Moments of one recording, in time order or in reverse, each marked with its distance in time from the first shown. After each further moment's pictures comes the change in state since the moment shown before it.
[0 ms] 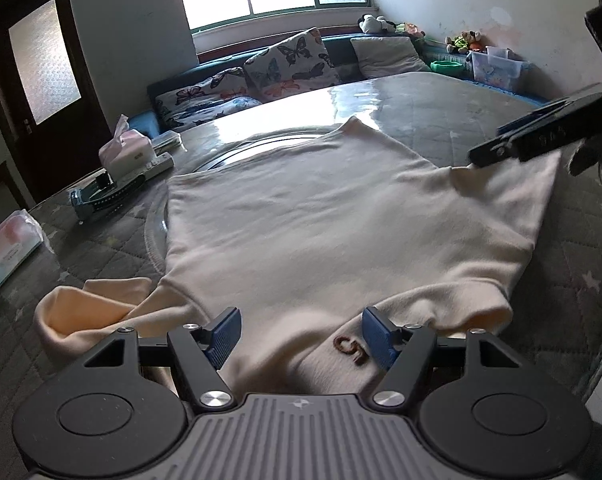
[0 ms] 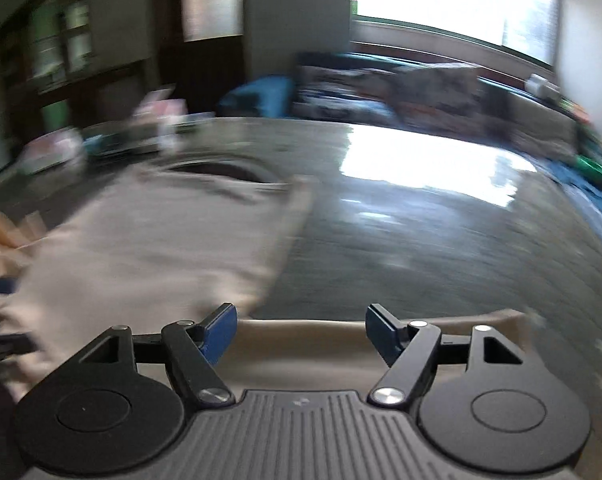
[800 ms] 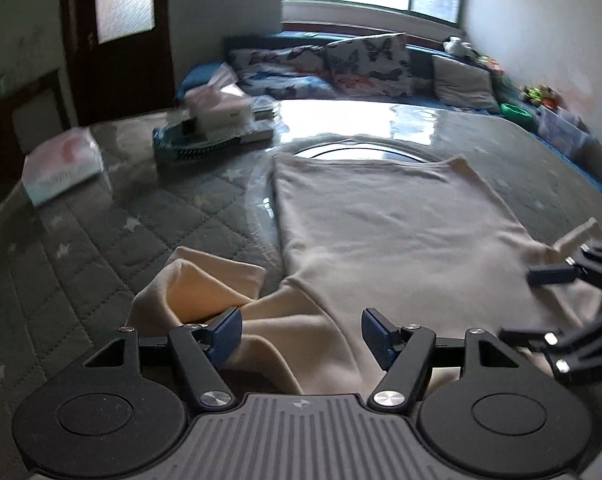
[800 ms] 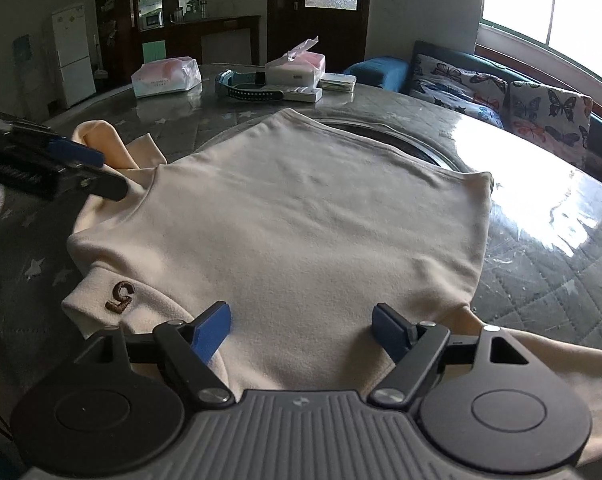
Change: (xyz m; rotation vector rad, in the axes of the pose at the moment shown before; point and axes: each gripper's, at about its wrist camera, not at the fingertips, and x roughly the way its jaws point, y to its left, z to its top) left arm 0.004 0.104 0.011 -0.331 0.063 0.036; right arm 0.029 0.102 -0.013 -0.212 0.077 0.192
